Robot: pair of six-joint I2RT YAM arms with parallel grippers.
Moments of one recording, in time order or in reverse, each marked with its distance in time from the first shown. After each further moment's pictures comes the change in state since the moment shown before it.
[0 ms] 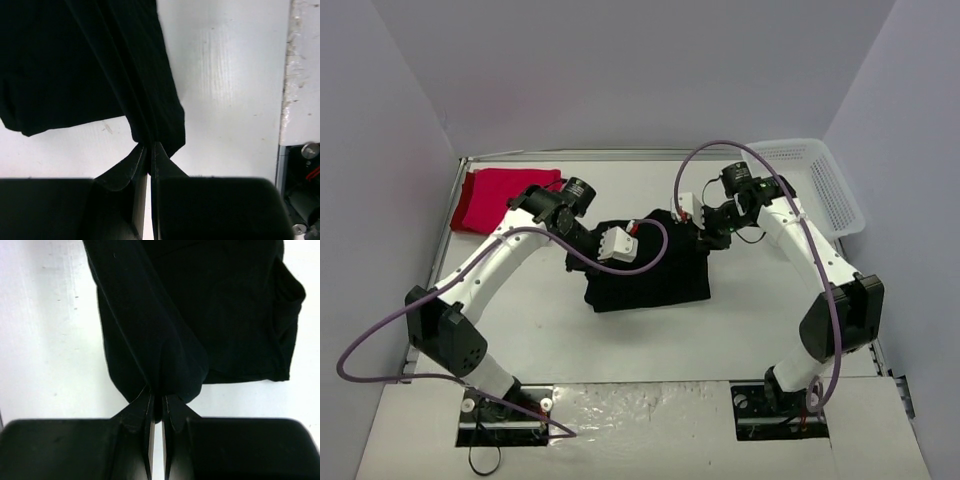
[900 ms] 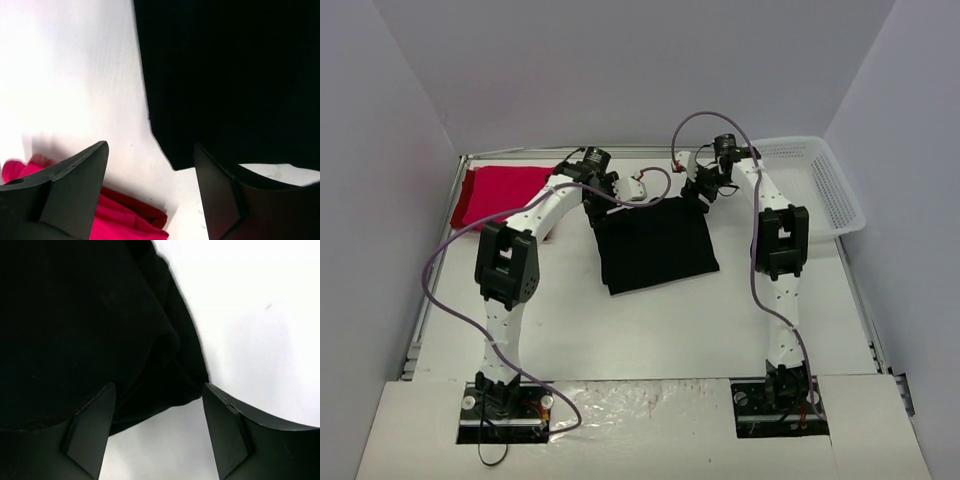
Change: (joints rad) left arm 0.140 0.569 0.341 0.445 -0.296 -0.150; right arm -0.149 0.853 0.764 0.172 0.005 0.061
